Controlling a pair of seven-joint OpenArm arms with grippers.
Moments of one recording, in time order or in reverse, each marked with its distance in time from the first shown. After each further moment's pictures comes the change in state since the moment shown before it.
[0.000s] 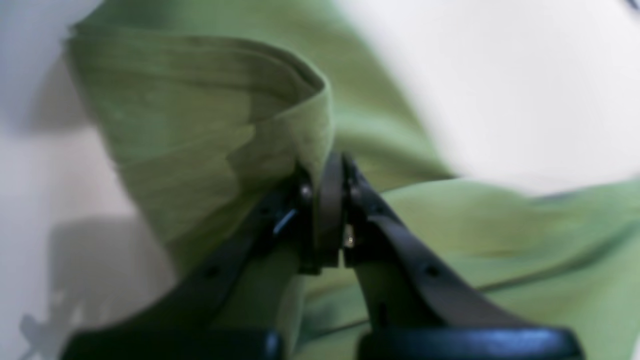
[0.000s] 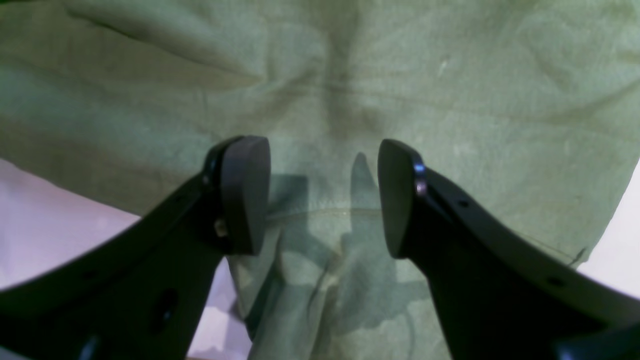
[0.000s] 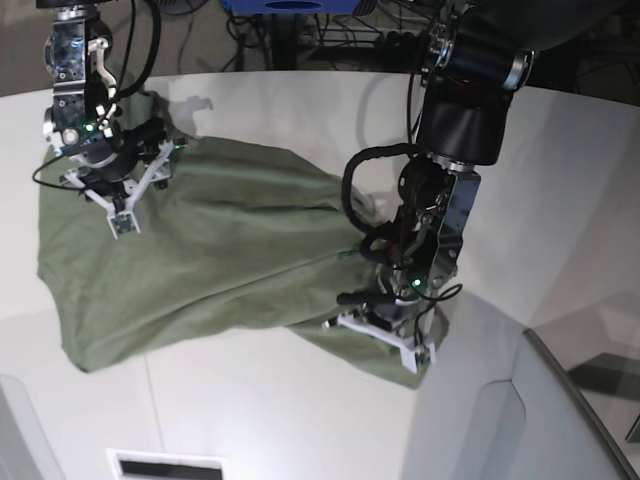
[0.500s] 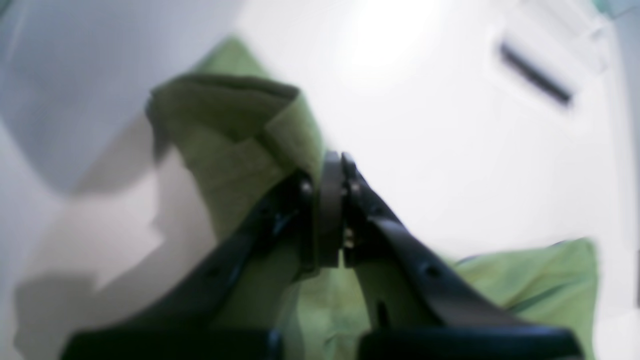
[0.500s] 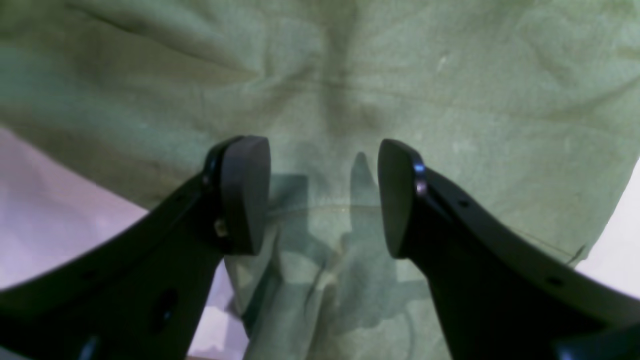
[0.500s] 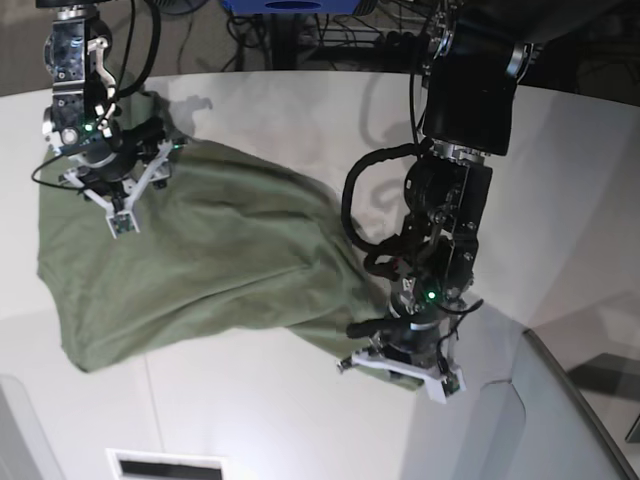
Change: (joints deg) left arm 2.0 -0.8 -0.1 15.0 0.3 7.8 -0.3; right arm -0.1 0.0 0.4 0.0 0.0 0.0 0.0
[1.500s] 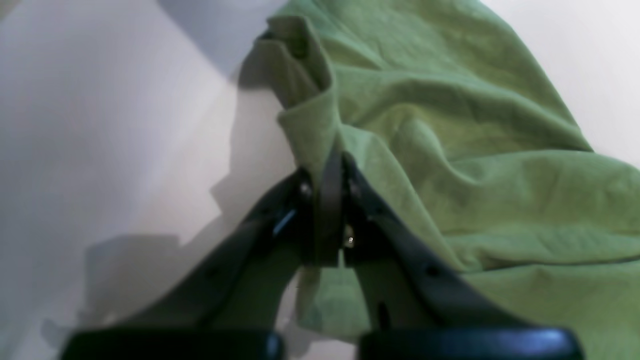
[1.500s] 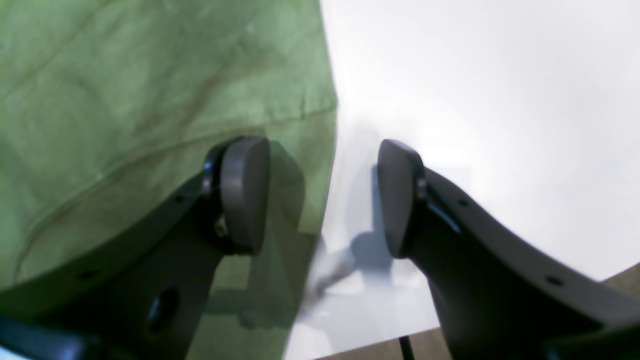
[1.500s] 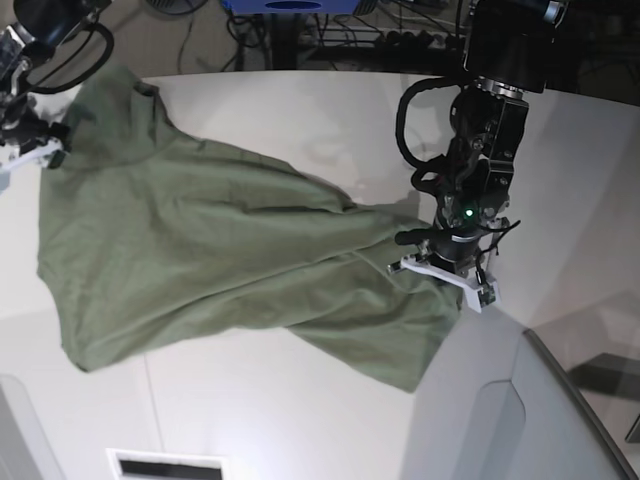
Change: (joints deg) left arm 12.9 -9.4 -0.1 0.5 -0.2 0.1 -0.3; right arm 9.7 -3.7 47.7 -20.2 1.4 15.1 3.0
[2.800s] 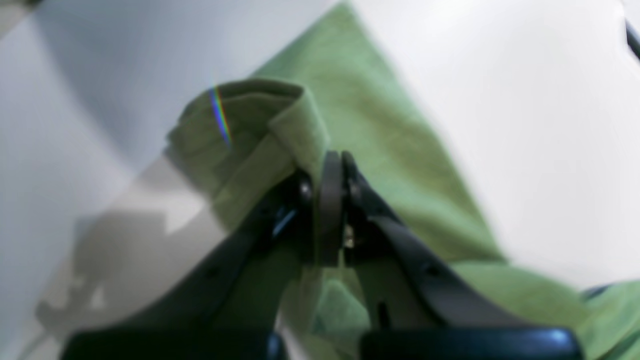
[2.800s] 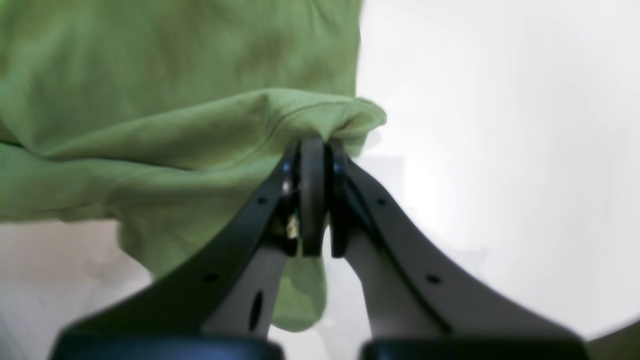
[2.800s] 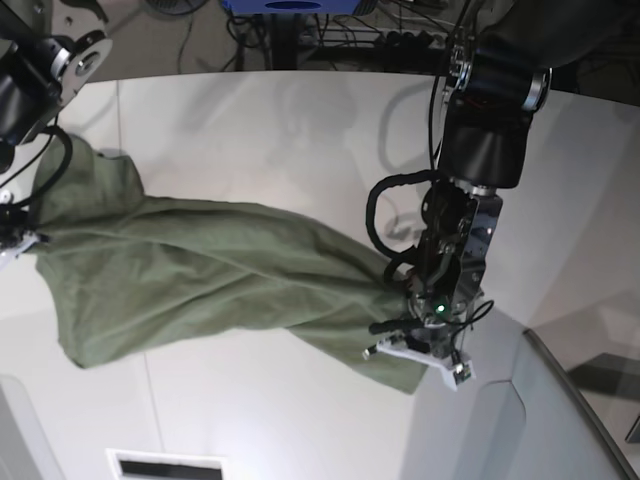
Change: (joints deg) left arm -19.7 7.0 -0.1 -20.0 -0.3 -0.3 -4.2; right arm 18.8 7.0 -6.8 1.2 -1.4 4.5 -20.4
